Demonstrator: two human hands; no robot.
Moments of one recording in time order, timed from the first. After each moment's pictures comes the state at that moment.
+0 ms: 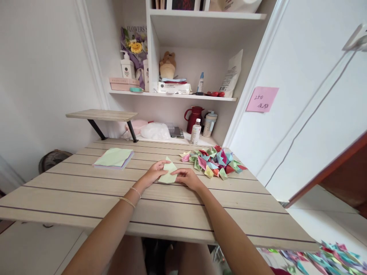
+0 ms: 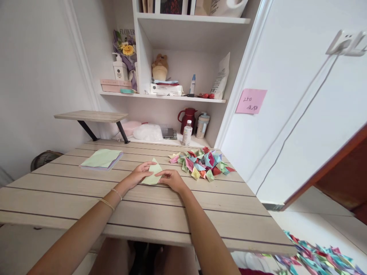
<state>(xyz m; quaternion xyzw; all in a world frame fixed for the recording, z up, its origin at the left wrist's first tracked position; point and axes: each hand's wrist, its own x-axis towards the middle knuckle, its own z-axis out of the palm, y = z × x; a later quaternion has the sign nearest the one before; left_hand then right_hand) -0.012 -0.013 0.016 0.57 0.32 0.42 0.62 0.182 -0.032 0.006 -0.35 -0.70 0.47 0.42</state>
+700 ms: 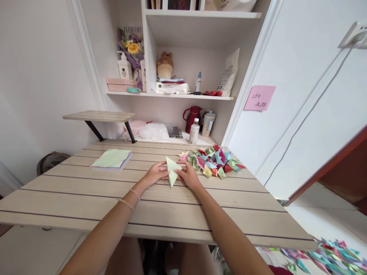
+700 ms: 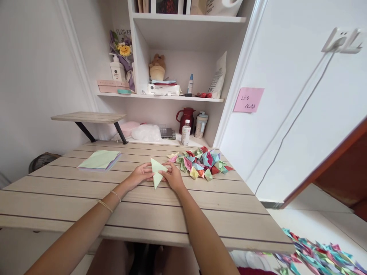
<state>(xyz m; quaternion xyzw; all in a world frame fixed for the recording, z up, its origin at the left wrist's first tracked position) -0.003 -0.012 0.011 0.55 0.33 0.42 0.64 0.177 -0.021 -0.005 -0.39 -0.59 0.47 0.53</state>
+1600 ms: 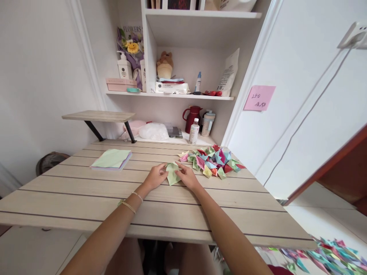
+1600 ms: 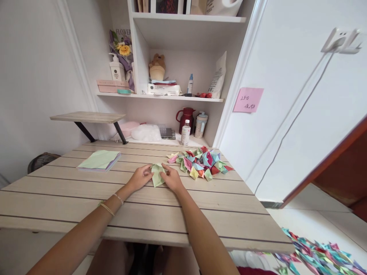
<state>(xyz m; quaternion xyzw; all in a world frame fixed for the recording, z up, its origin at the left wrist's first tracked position) 0.003 -0.017 0.006 0.69 0.37 0.45 0.43 0.179 -0.023 -0.004 -0.47 -0.66 0.36 0.46</state>
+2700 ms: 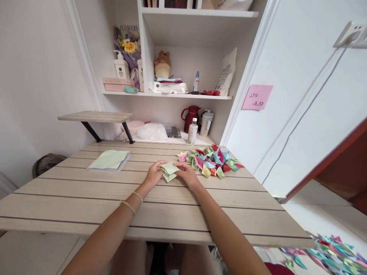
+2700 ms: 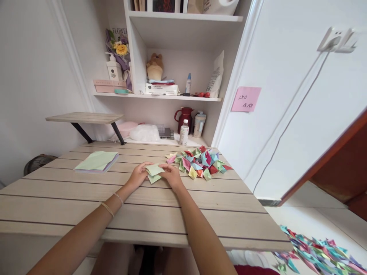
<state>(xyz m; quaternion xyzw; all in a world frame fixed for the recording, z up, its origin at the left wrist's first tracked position) 0.008 -0.007 0.004 0.58 0.40 0.50 0.51 0.174 -0.022 0.003 -0.35 -0.52 0.54 0.56</state>
